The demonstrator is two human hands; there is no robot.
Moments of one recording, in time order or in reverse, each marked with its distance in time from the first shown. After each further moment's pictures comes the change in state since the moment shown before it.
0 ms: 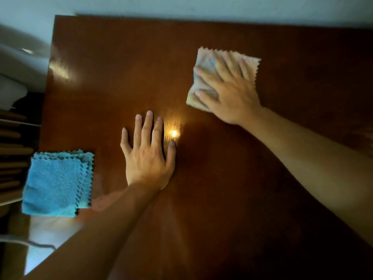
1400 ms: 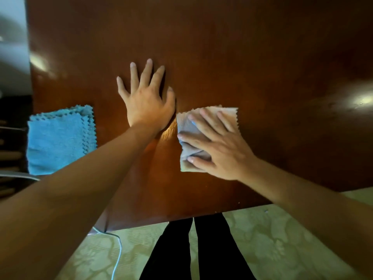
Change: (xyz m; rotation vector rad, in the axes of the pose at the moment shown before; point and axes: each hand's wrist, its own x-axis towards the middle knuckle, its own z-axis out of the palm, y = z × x) left_hand -0.004 -0.010 -0.004 -0.133 0.004 0.151; right_hand -0.233 -0.129 0.027 0.004 -0.027 -0.146
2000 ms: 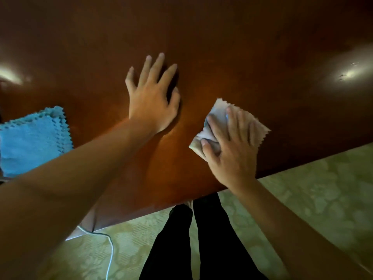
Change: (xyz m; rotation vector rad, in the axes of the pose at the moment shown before) left_hand -0.023 0.045 0.005 0.009 -0.063 0.383; right_hand -0.073 -0.035 0.014 0.059 0.163 0.807
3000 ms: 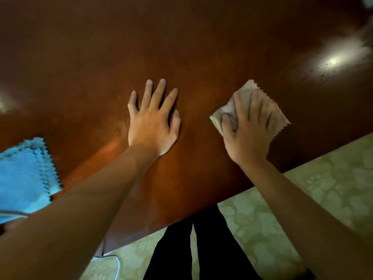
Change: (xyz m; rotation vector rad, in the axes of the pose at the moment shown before) left_hand 0.003 0.022 0.025 0.093 -0.064 0.098; right_hand 0.061 0.050 -0.010 -0.060 -0.038 0.303
